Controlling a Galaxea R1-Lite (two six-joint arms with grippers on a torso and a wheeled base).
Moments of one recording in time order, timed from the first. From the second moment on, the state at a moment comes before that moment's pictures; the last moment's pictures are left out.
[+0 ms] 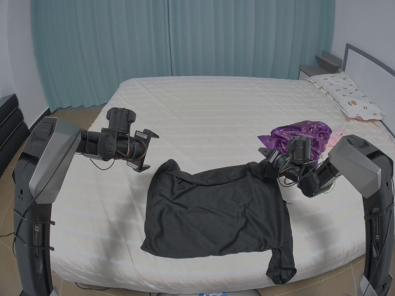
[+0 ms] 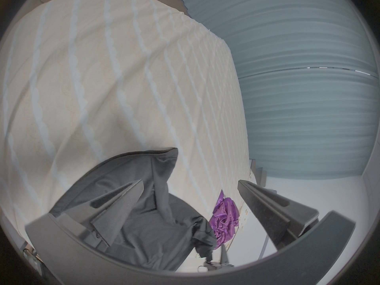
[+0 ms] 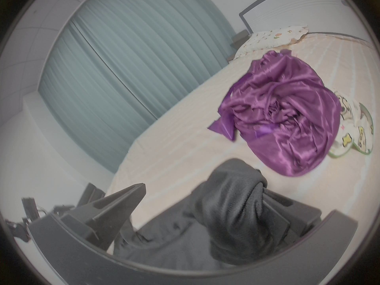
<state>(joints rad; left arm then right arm) -0.20 2.40 -1.70 -0.07 -0.21 -1.34 0.21 2.46 -1.31 -0.89 -0.06 0.72</state>
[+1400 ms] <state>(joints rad) -0.23 2.00 -0.77 -0.37 -0.37 -1.06 0.17 2.13 -0.50 -1.25 0.05 0.76</state>
